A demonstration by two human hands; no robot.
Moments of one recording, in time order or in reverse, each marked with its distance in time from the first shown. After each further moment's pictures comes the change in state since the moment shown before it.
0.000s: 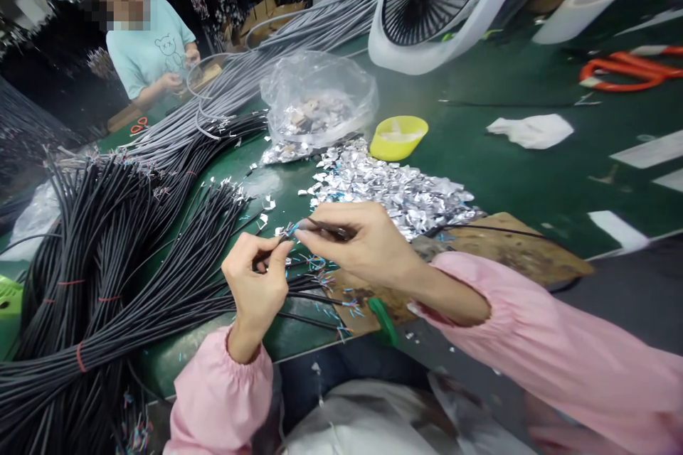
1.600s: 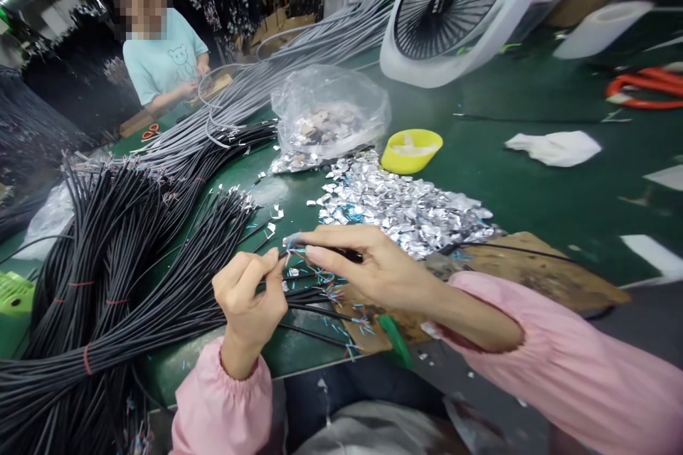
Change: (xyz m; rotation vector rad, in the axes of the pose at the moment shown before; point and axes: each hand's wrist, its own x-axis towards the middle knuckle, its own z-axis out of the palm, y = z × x) left_hand 0.001 0.001 -0.017 0.221 0.133 0.369; right_hand -0.001 -0.002 -0.004 0.109 -0.244 0.042
